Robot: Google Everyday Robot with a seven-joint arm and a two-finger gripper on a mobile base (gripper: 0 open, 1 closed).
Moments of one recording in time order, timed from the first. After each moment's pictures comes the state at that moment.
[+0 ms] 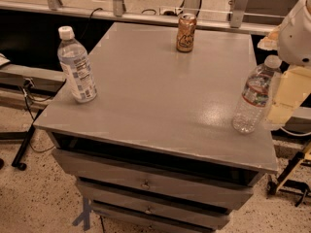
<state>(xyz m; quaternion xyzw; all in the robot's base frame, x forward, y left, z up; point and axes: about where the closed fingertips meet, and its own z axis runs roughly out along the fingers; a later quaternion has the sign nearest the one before) 0.438 -0.217 0.976 -0.60 0.78 -0.03 0.16</state>
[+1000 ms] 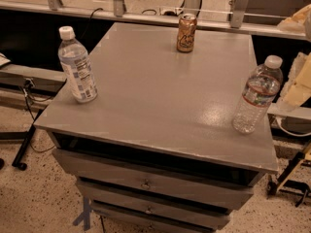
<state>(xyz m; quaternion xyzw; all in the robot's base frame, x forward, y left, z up) 0.456 -0.241 1.002 -0.58 0.78 -0.02 0.23</state>
